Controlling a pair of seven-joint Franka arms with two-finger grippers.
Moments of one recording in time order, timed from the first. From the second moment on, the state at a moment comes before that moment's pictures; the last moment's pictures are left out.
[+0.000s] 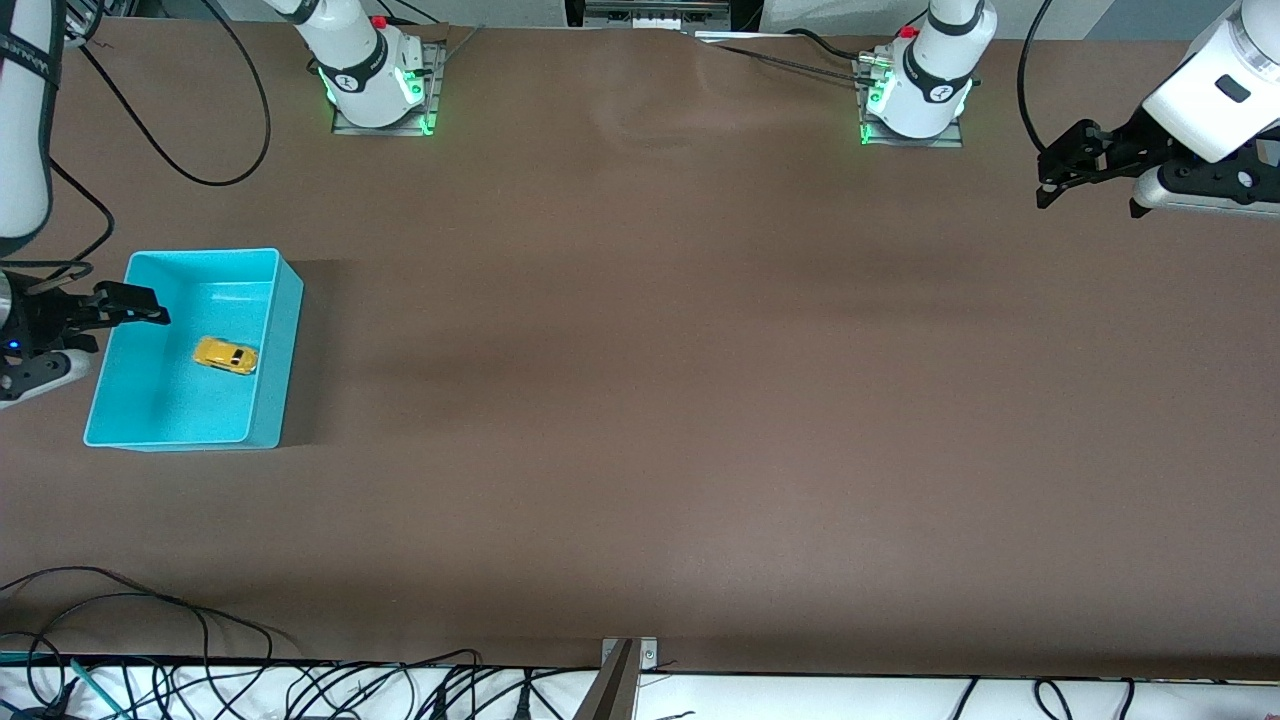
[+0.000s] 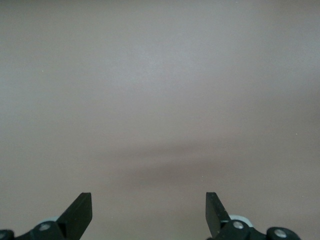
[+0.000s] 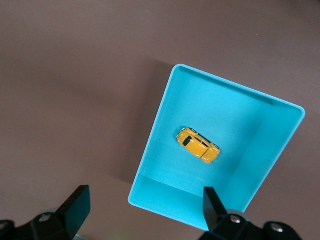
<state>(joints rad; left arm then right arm) -0.01 -0.06 -0.12 -1.58 -0.01 1.49 -0.03 0.14 0.37 -0.33 -1.37 0.11 1.53 -0.51</state>
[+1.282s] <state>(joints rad) -0.01 -0.06 -0.12 -1.58 -0.01 1.49 -0.03 0.09 0.16 -0.10 -1.56 -0.08 1.60 -0.15</state>
